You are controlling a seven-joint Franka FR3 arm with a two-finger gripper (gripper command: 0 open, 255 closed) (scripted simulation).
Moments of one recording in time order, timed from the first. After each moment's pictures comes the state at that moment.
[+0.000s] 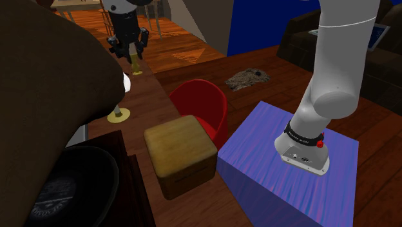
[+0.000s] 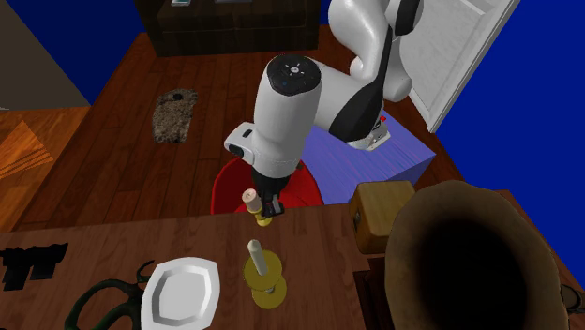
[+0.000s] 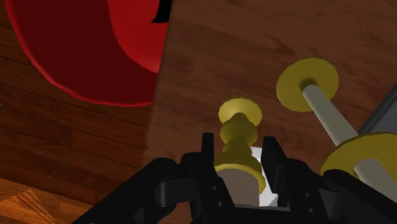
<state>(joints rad) 0.18 0.33 0.41 -1.47 -0.31 1.87 0.79</state>
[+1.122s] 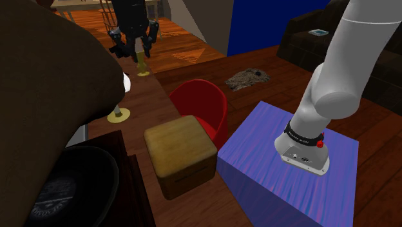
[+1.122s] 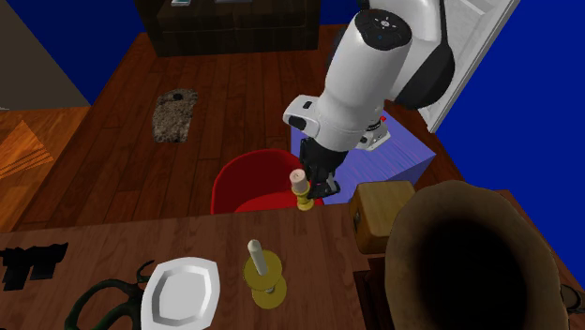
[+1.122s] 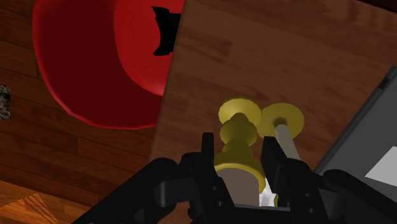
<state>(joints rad) 0.21 0.09 0.46 -1.66 -0.23 1.82 0.86</state>
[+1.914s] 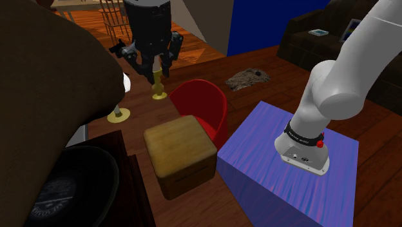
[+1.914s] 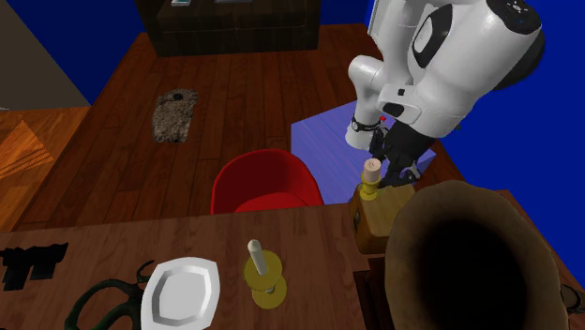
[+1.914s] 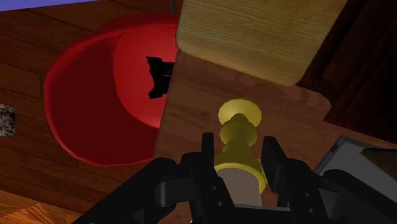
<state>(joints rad) 0.30 -0.16 0.56 -1.88 -0.12 1.80 1.03</state>
